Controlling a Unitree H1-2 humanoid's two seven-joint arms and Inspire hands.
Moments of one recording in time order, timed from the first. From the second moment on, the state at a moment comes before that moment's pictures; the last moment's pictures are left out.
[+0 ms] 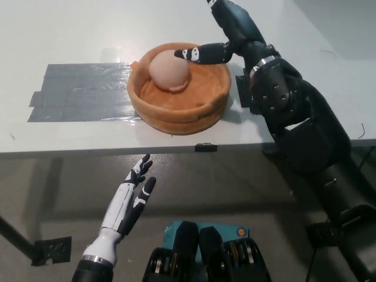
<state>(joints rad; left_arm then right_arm) -0.11 0.09 -0.13 0.00 0.30 -0.04 -0.03 -0.99 -0.10 0.29 0.48 -0.46 0.10 0.04</state>
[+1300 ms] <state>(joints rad) -0.12 0.11 -0.12 0.01 0.30 -0.05 -0.03 -0.18 -0.20 0.17 0.06 -0.39 -0.01 0.07</state>
